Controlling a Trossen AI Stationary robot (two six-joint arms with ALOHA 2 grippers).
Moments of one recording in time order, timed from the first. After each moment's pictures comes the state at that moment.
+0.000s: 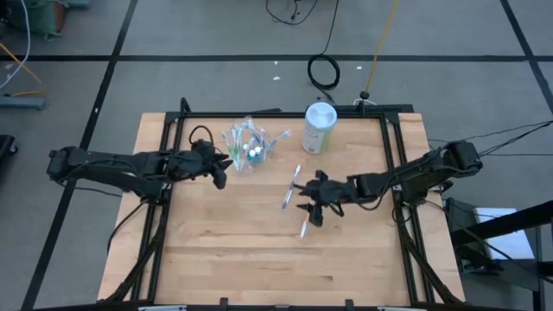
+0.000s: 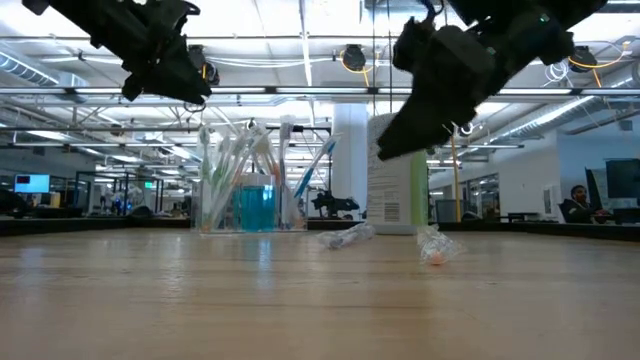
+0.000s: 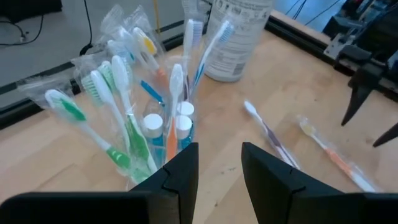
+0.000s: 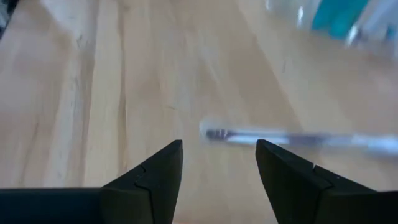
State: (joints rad) left arm 0.00 0.86 0.65 -0.34 -0.47 -0.53; right arm 0.15 1.46 0.73 0.11 0.18 0.28
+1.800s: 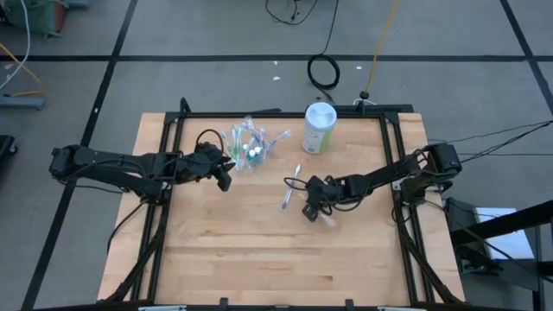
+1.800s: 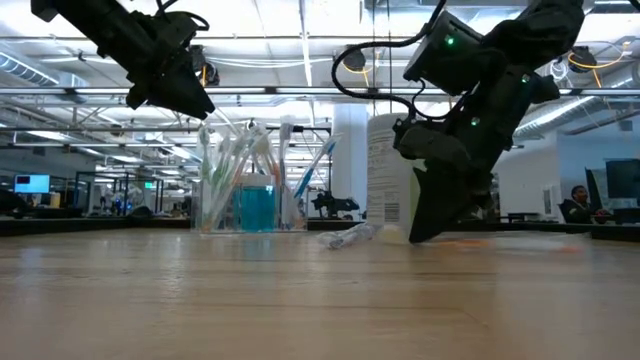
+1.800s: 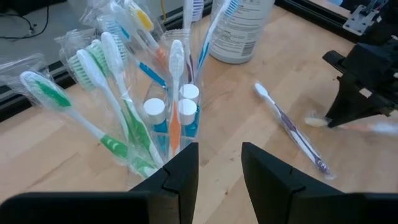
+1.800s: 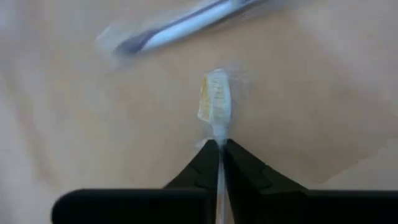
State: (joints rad) left arm 0.00 0.95 0.65 -0.34 -0.47 -0.52; right arm 0.12 1.69 0.73 -0.09 0.13 0.76
